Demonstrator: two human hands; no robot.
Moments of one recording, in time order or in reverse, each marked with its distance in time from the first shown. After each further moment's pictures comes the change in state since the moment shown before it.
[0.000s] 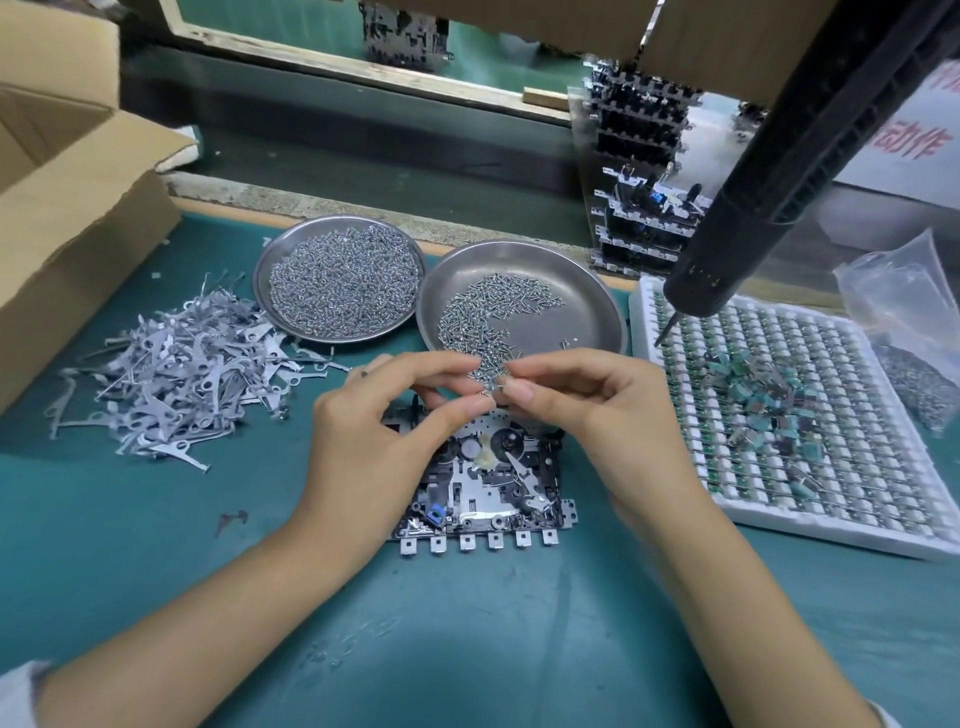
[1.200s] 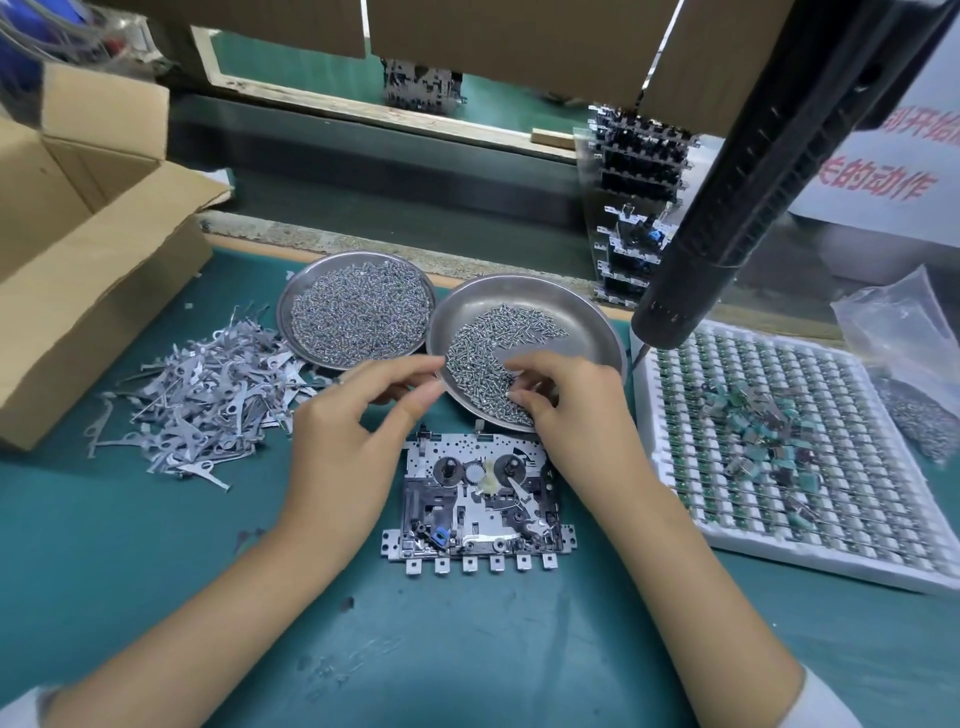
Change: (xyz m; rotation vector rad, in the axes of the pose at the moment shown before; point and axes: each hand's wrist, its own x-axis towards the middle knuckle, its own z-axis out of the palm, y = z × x) left_hand 0.010 -0.001 -0.015 0.104 0.067 -0.030; right_hand 0.036 0.015 0.001 -0.900 0.026 -0.203
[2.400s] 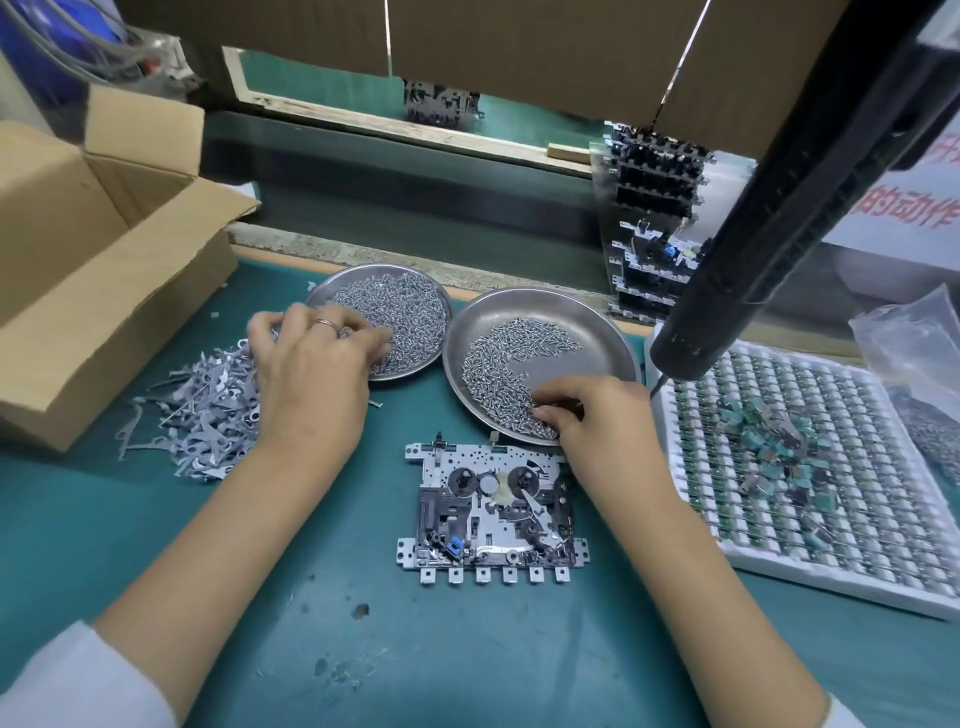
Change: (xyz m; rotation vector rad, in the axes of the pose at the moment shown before) left_hand 0.056 -0.038 -0.024 1.022 0.065 0.171; right_hand 0.000 0.003 -0.005 -0.071 0.045 0.007
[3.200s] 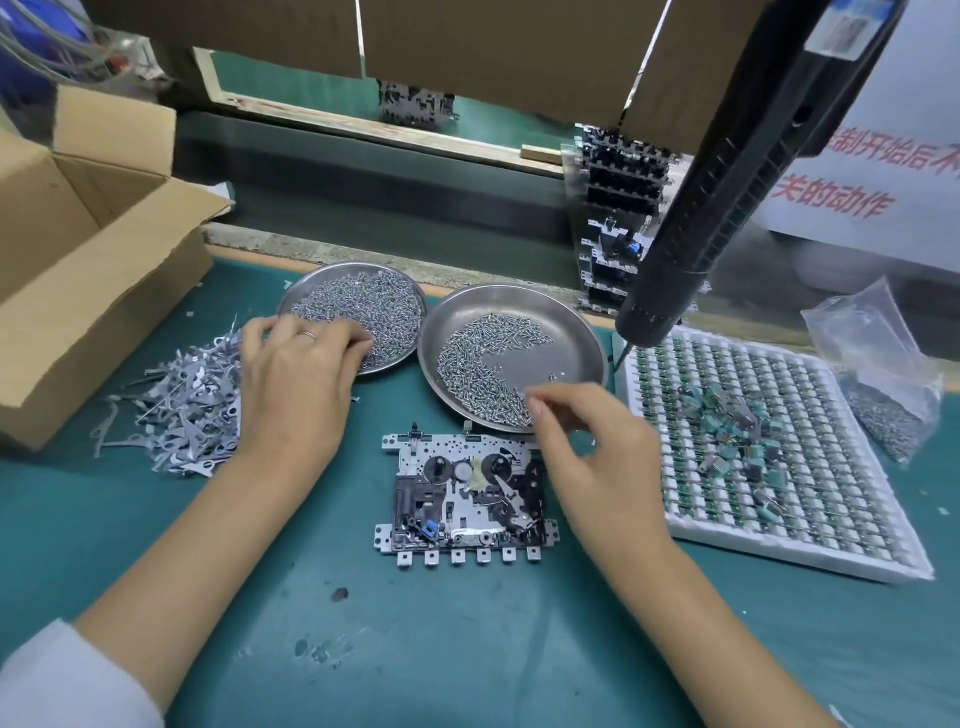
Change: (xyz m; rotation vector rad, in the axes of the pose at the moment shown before) left_hand -0.010 0.005 -0.004 -0.107 0.064 0.048; right_hand -0.048 -0.007 -0.013 0.195 0.252 -0.168
